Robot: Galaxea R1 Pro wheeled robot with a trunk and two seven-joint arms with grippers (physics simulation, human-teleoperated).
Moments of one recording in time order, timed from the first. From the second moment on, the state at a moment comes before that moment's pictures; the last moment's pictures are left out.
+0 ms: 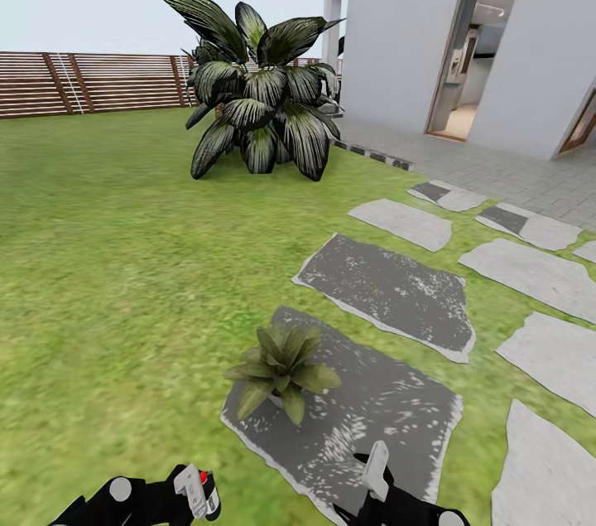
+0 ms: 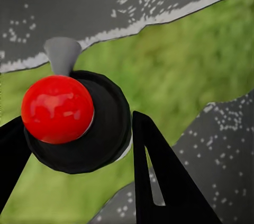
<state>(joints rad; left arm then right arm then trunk) -0.52 0.17 -0.13 -0.24 -0.49 -0.32 -0.71 -0.29 0.02 -0.16 -0.61 0.63 -0.46 0.70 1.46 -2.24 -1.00</state>
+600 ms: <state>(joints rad) -0.52 0.18 -0.14 -0.24 -0.49 -0.32 -0.72 -0.29 0.00 -0.17 -0.62 0.64 -0.46 0.70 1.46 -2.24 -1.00</state>
